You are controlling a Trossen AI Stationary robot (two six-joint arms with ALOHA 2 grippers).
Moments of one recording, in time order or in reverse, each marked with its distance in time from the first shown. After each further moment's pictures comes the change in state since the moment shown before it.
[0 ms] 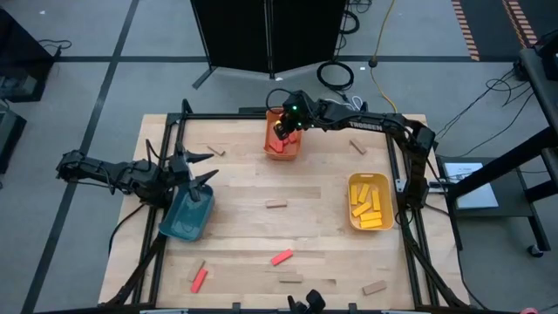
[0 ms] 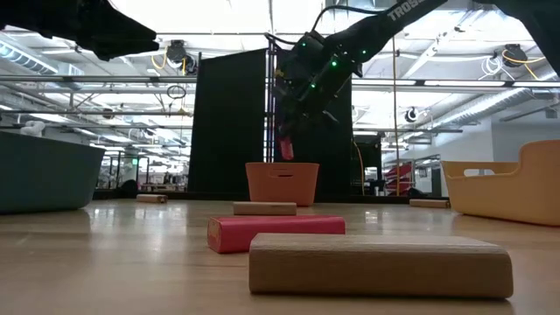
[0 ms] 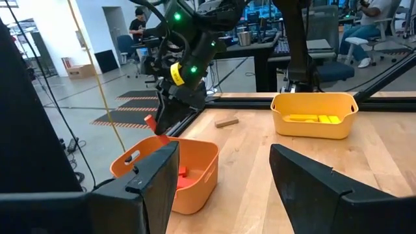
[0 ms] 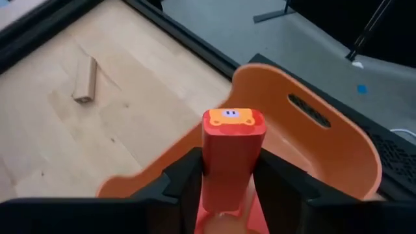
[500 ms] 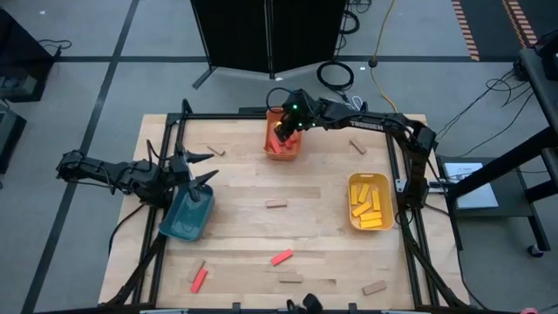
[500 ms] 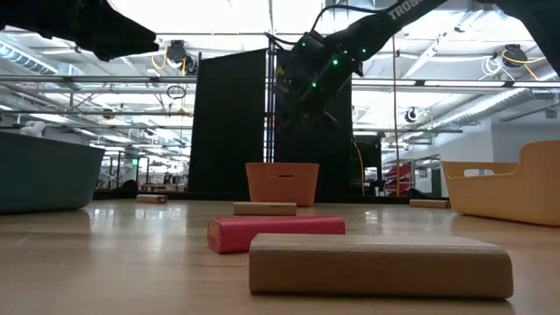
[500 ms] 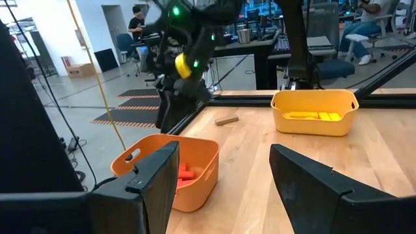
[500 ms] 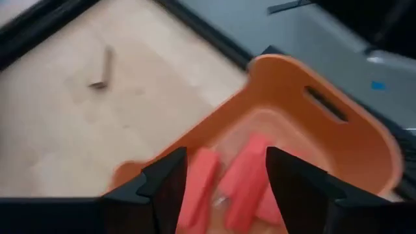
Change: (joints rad) left arm 0.000 0.000 0.000 -0.010 0.000 0.001; right arm 0.000 -0.007 0.014 -0.039 -0.079 -0.028
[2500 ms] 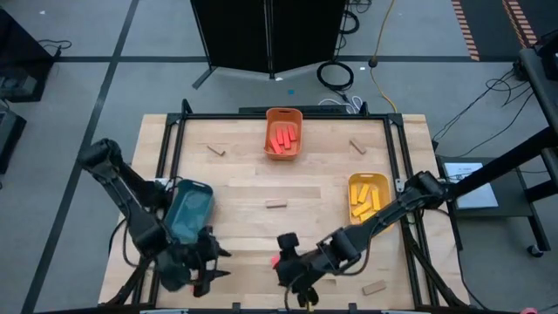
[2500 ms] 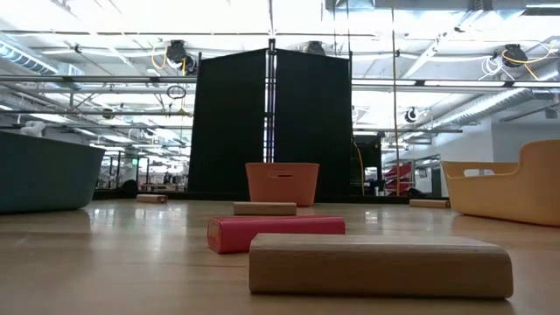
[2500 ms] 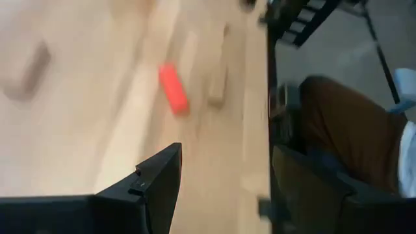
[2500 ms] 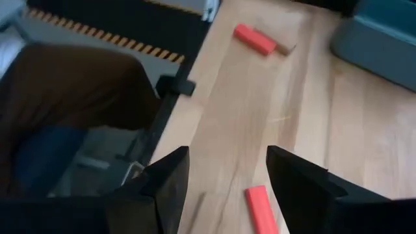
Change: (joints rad) left arm -0.656 1.040 0.708 -0.434 0.088 -1.028; right arm 1.039 0.049 0.195 -0.140 0.157 -0.135
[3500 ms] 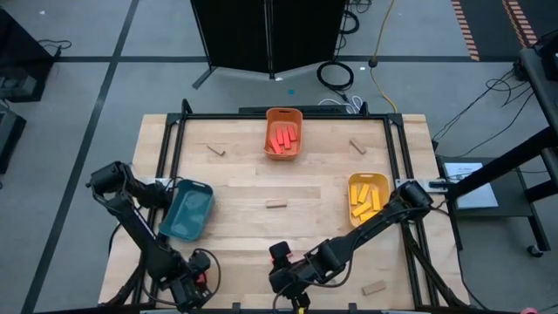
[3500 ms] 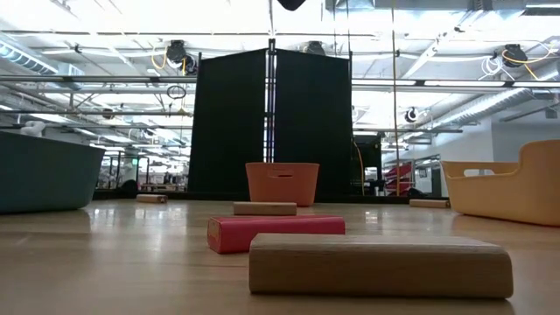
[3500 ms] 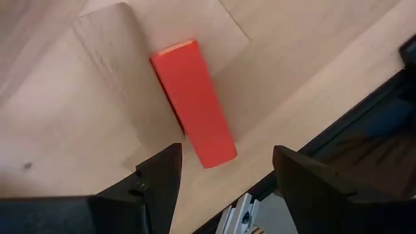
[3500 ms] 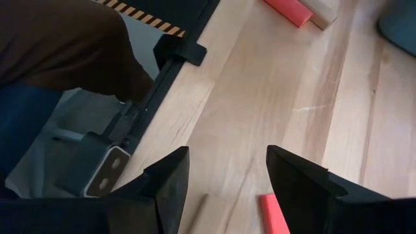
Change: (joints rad) left arm -0.090 0.293 0.000 -0.193 0.617 -0.897; right arm 0.006 0.146 -0.001 0.080 -0.012 -0.088
